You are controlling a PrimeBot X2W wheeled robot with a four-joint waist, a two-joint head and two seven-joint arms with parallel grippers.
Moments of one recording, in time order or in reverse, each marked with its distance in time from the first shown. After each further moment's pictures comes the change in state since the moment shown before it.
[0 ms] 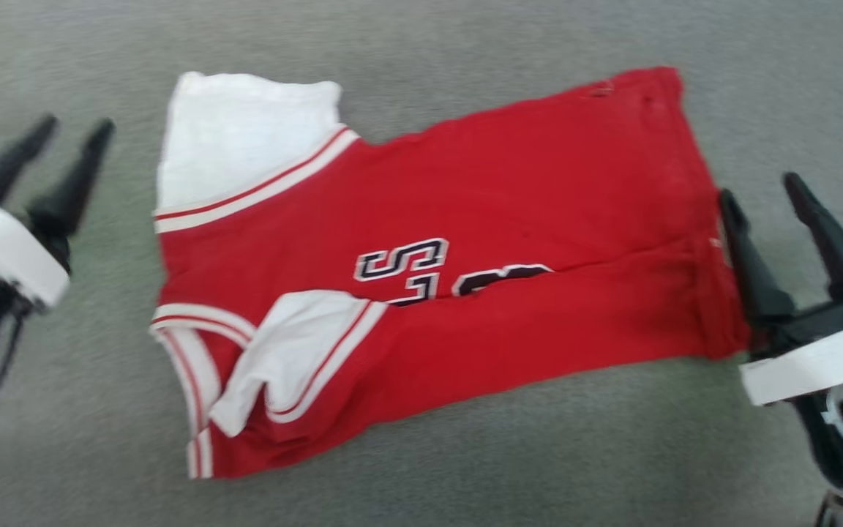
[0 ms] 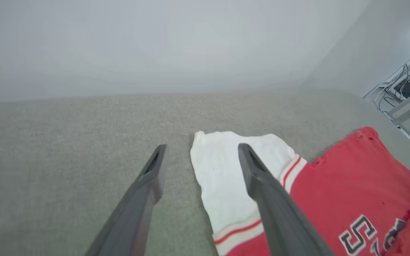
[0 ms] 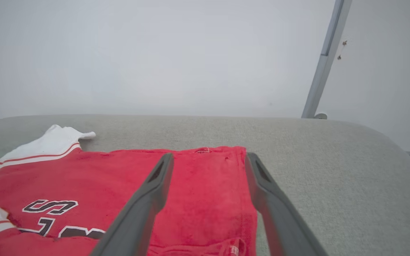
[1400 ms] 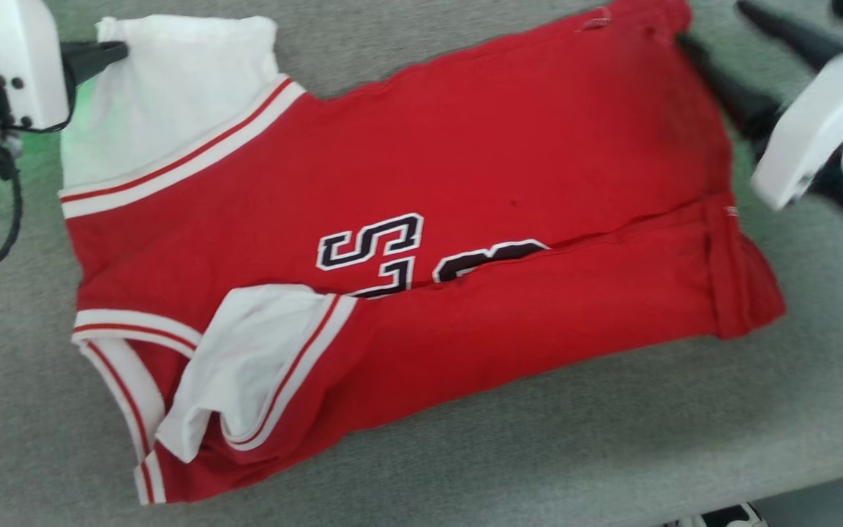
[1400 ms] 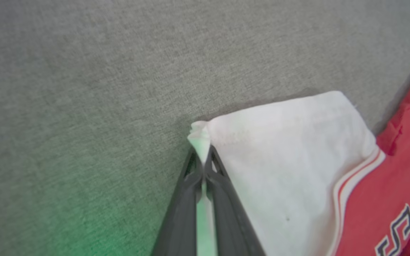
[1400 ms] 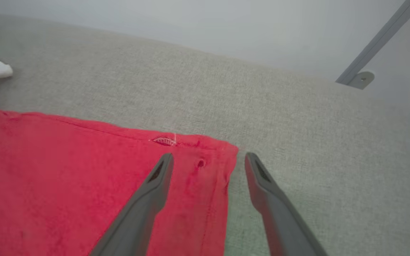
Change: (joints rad) left arm -0.544 -0.214 -0.141 0.422 -0.009 -0.119 0.825; right arm -0.618 -0.201 0.350 0.329 0.224 0.000 0.297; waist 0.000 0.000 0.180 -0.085
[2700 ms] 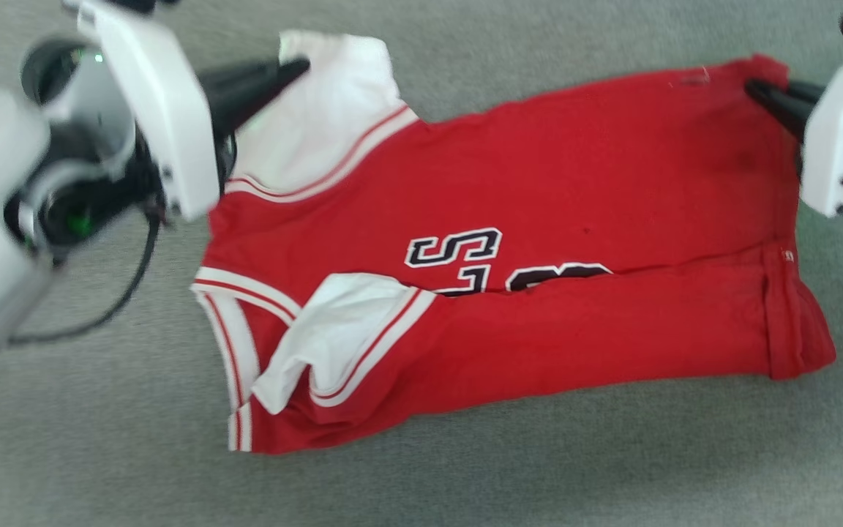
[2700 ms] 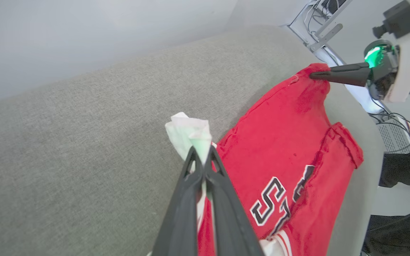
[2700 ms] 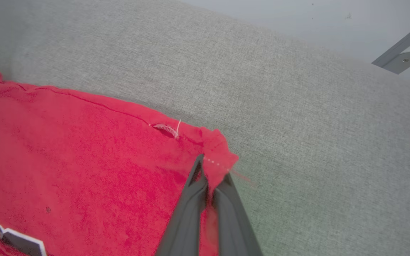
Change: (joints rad) left arm 0.078 -0.013 -0.083 -0.367 -0.044 -0.006 -0.344; right arm -0.166 -0.160 0.260 0.240 0.216 0.000 0.133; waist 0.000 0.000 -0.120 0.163
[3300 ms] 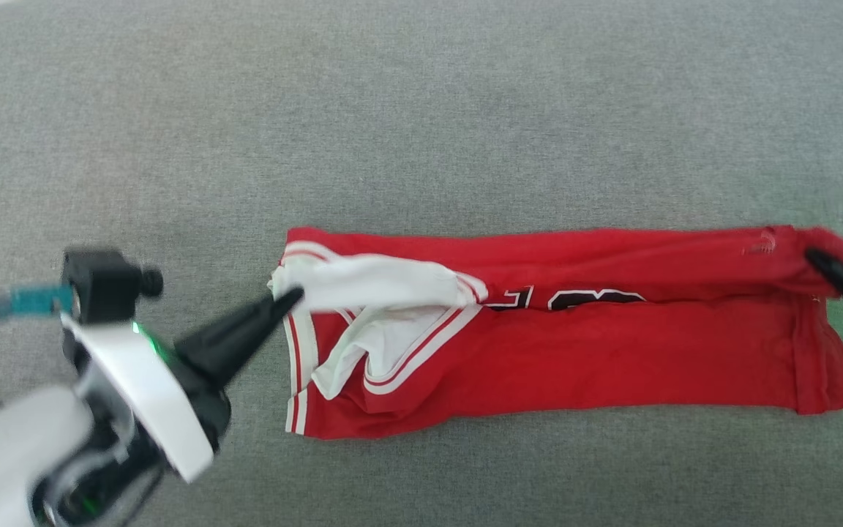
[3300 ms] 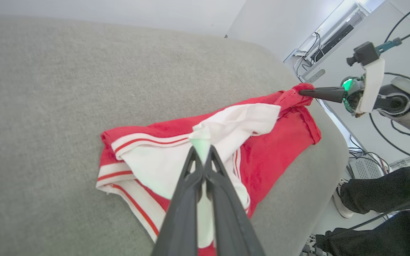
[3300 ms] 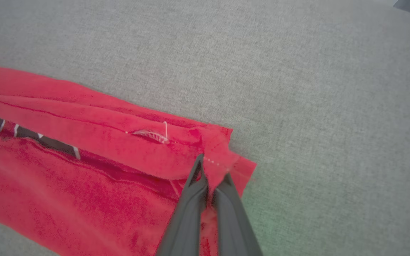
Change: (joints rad) left arm 0.498 0.220 -0.066 -0.340 0.009 0.025 -0.493; right arm 0.562 -0.133 -0.304 -0.260 -0.024 0.000 -0.059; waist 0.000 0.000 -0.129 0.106
